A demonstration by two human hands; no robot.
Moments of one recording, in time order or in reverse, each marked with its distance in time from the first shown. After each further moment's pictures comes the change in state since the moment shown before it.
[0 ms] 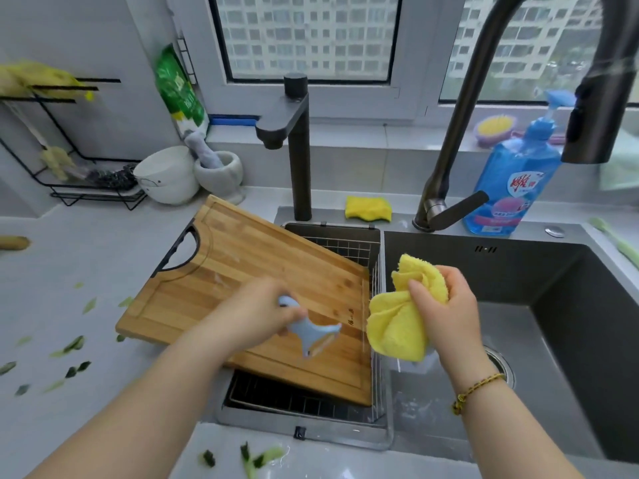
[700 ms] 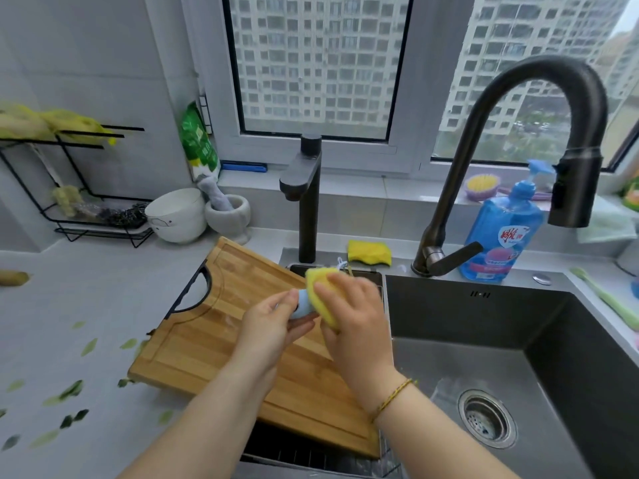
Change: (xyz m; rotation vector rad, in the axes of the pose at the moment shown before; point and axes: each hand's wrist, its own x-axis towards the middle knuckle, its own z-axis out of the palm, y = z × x) left_hand 0.006 0.005 -0.002 -1.324 0.302 -0.044; right_hand -0.002 -0.028 0.102 -0.606 0.097 -0.922
